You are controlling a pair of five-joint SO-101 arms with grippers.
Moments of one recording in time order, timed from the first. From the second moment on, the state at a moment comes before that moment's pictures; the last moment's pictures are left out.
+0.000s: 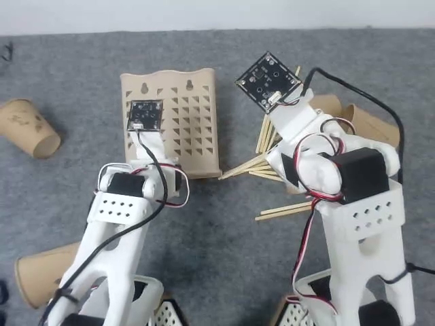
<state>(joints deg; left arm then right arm) 4.3 -30.3 53.5 57.5 13.2 -20.7 -30.4 -3.7 95.4 26.2</state>
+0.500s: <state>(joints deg) 3.2 -31.3 62.5 59.1 -7.6 -20.8 -30.2 -3.7 88.9 26.2</state>
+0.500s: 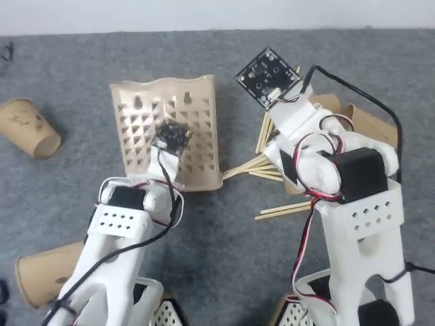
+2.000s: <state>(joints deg) -32.0 -29.7 21.9 55.1 13.8 -34.5 49.8 -65.7 92.0 29.5</state>
